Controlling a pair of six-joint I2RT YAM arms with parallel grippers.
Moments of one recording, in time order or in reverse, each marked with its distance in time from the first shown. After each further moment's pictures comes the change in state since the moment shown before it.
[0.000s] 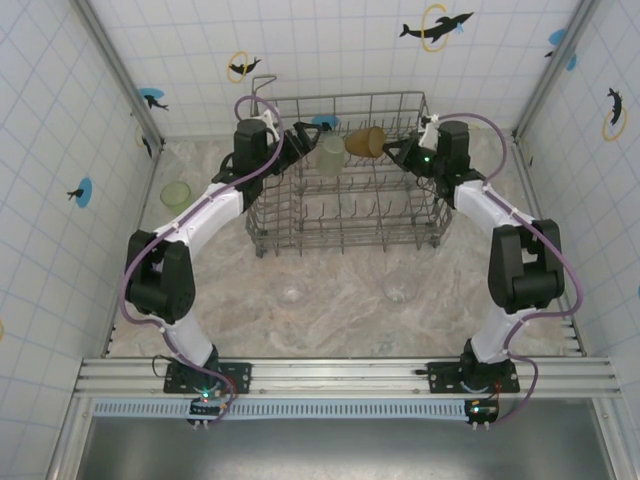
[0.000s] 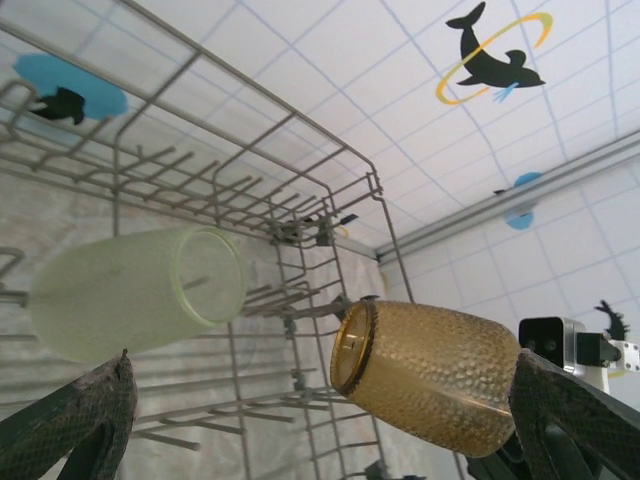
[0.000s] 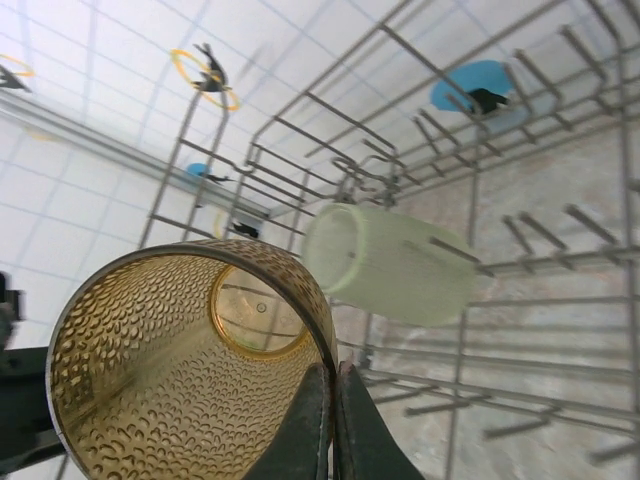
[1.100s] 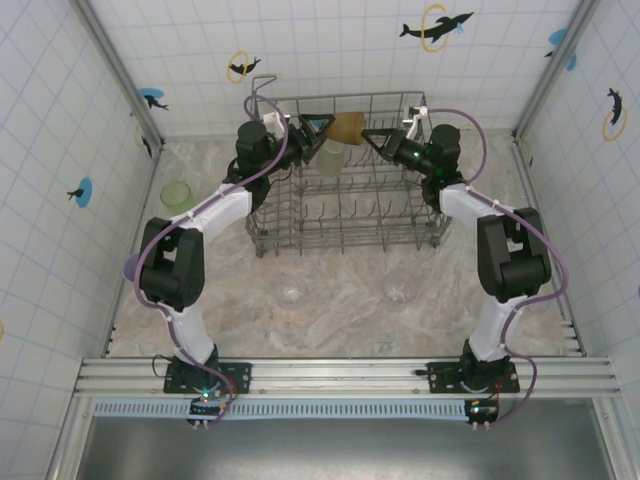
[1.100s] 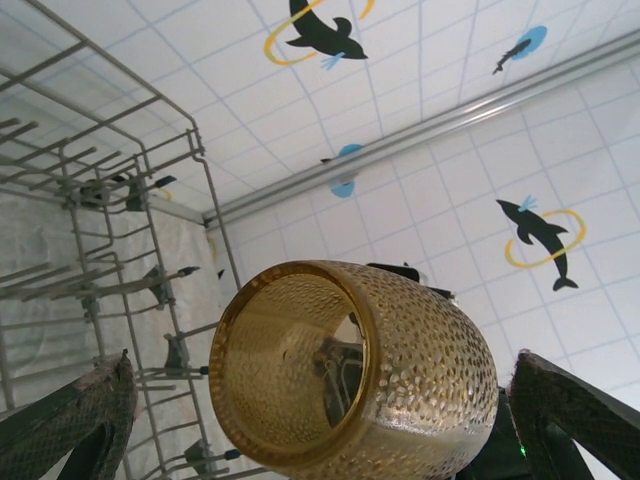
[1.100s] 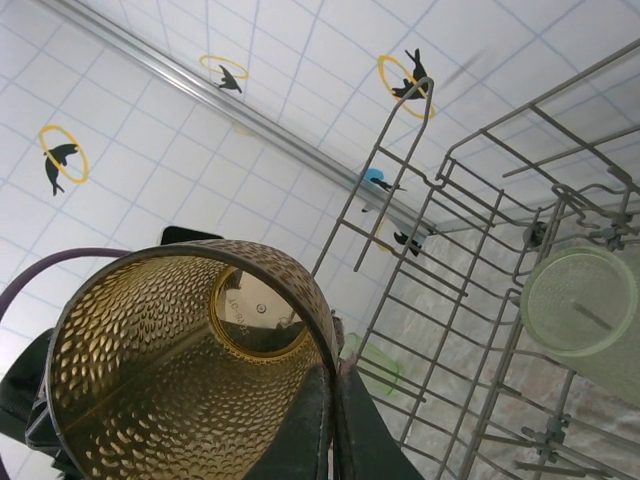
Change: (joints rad) left arm 0.001 0.099 -0.015 0.409 0.274 -0.307; right arm 0.051 0.103 -0.014 0.530 -0.165 0.284
